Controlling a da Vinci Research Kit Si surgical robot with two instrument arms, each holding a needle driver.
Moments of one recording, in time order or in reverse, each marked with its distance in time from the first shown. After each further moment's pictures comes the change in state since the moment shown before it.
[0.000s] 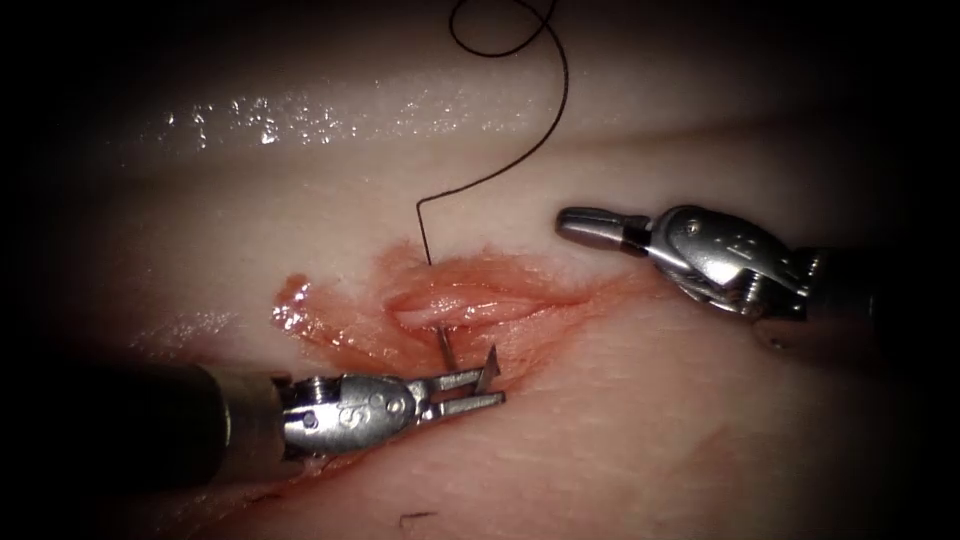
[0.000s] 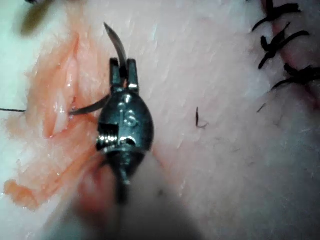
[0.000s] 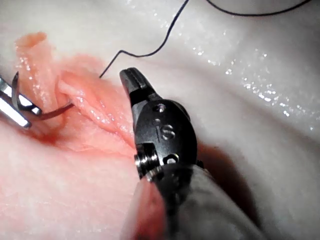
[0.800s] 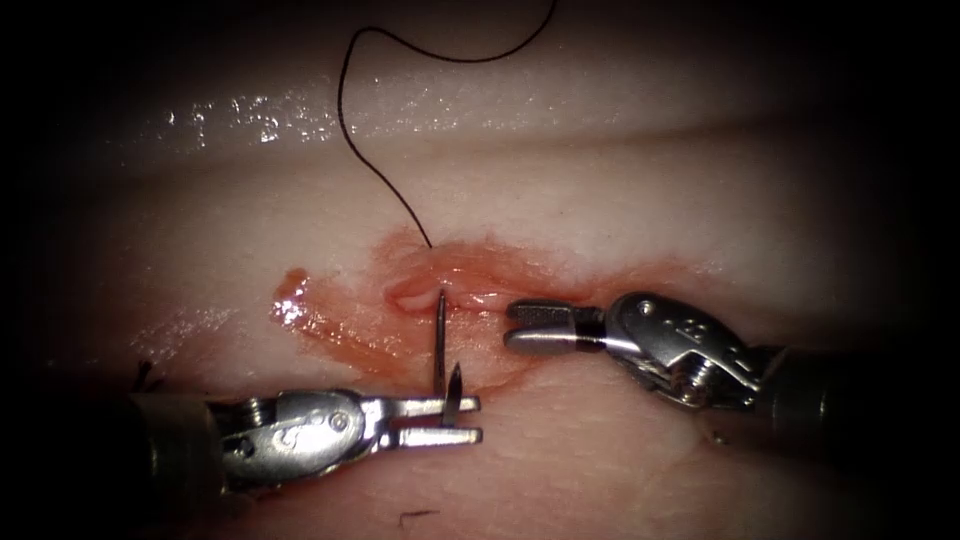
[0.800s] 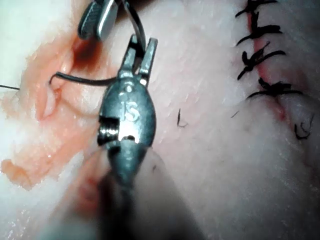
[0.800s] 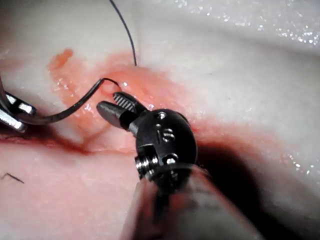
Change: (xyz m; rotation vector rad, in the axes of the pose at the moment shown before) right arm -0.001 -0.005 0.002 0.005 0.035 0.537; left arm 0.007 0.001 -0.004 -0.097 0.114 0.148
